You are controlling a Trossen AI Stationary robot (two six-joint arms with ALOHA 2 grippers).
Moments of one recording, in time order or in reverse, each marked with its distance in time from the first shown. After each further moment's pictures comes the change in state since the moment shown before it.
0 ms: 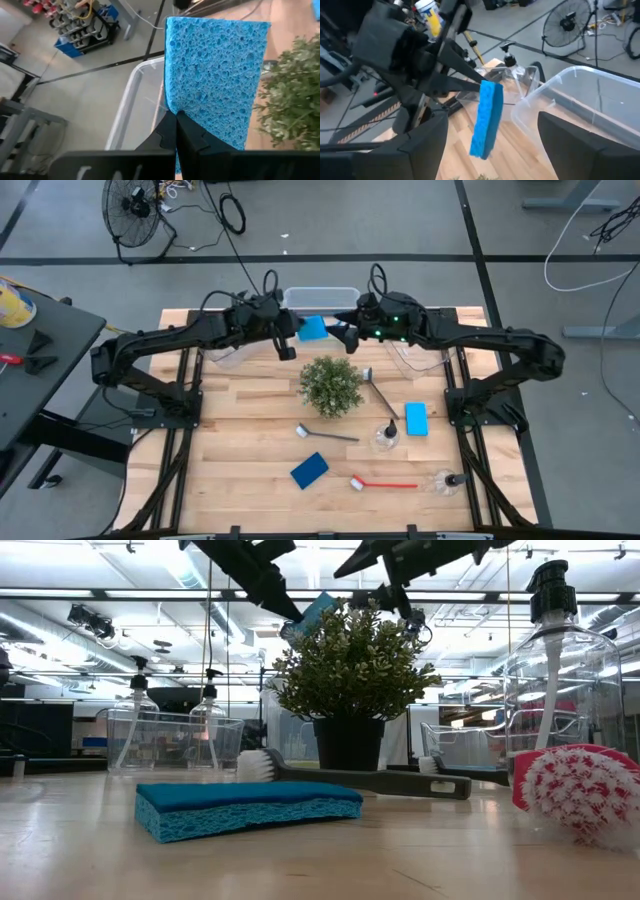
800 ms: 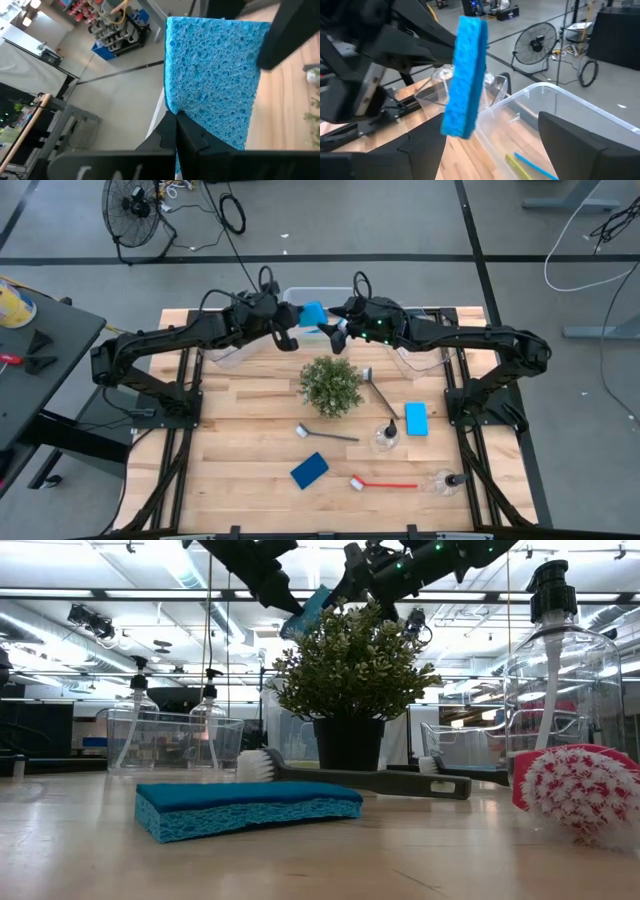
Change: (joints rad) left arm 0.000 0.000 0.000 0.102 -0.134 0.065; right arm -0.002 0.118 -0.001 0.106 0.144 -0.220
